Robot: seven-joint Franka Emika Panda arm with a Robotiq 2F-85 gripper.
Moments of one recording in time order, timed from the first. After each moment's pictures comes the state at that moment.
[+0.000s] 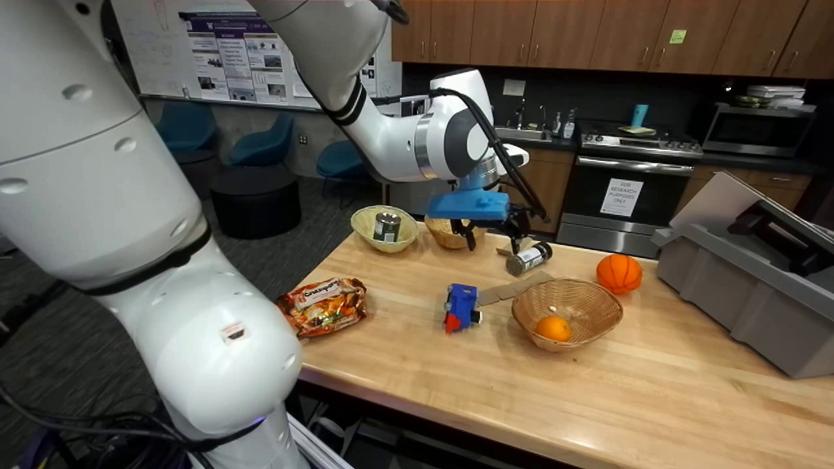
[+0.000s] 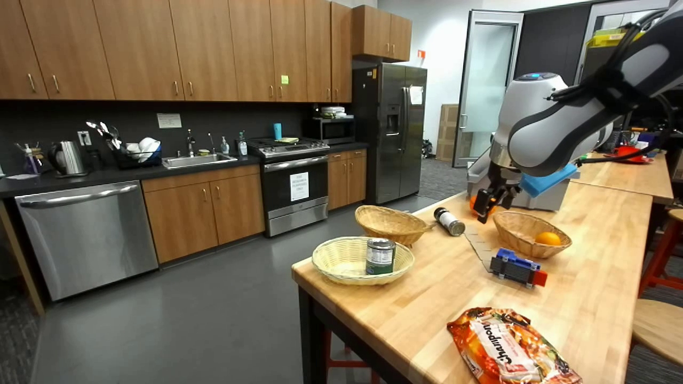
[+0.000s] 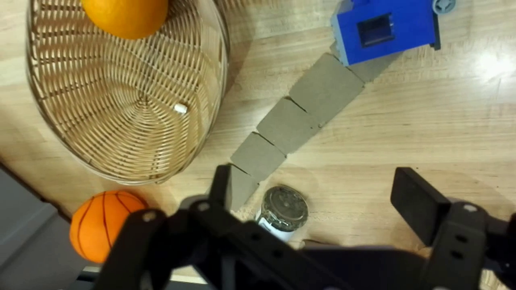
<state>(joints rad) -0.17 -0.25 -0.07 -2.56 -0.35 2.61 -0.02</state>
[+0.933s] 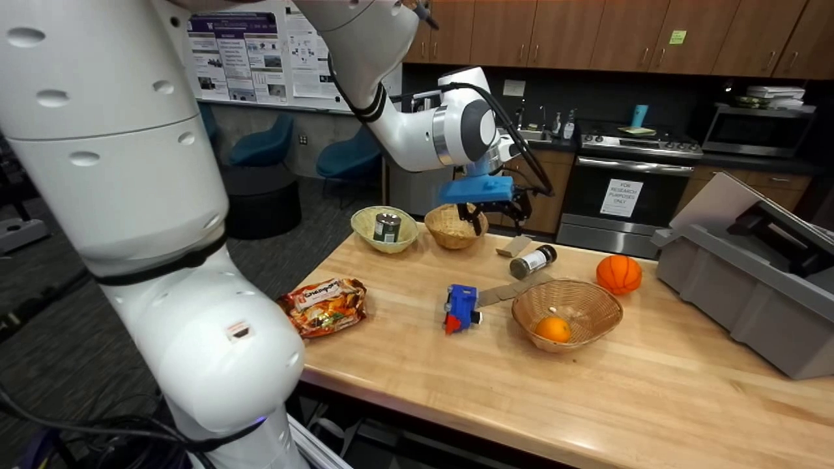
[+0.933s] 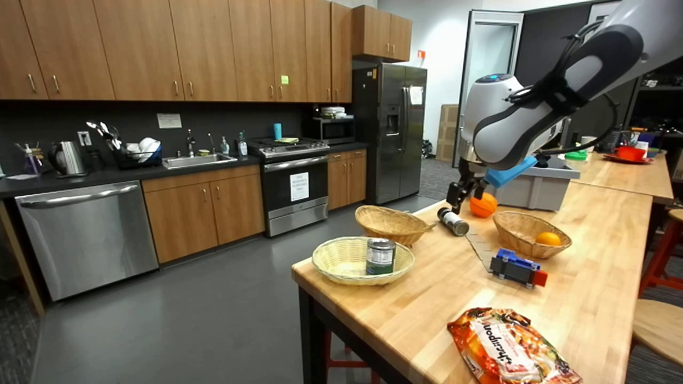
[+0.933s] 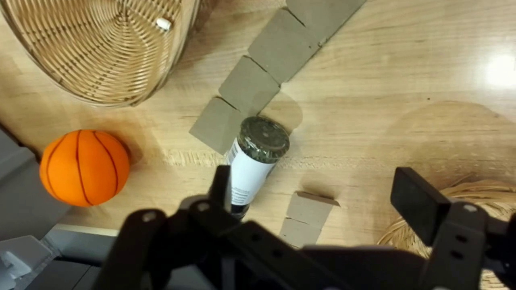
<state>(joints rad) -0.13 -0.07 -0.03 -2.35 -0.39 2.57 0.04</state>
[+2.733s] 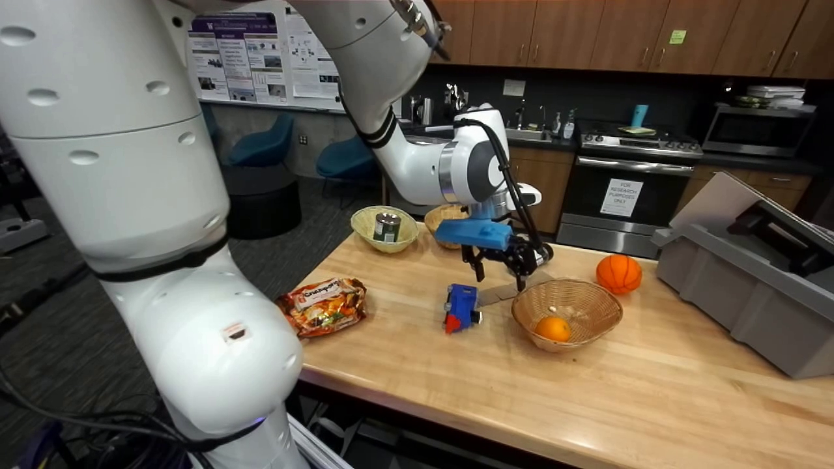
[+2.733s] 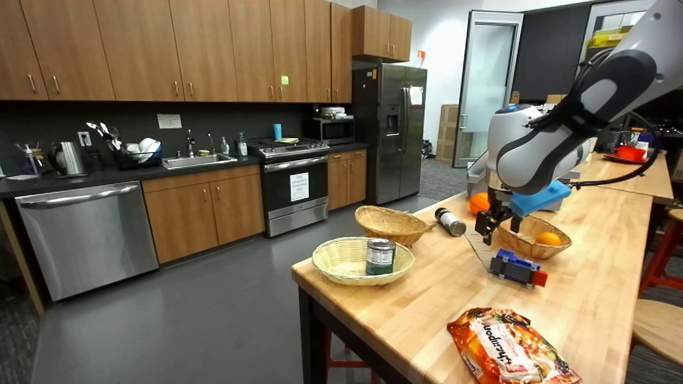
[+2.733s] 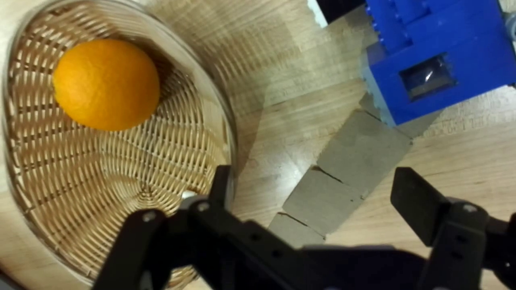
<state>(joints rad) -0.16 -0.07 -0.11 -2.48 -0.40 2.54 0.16</state>
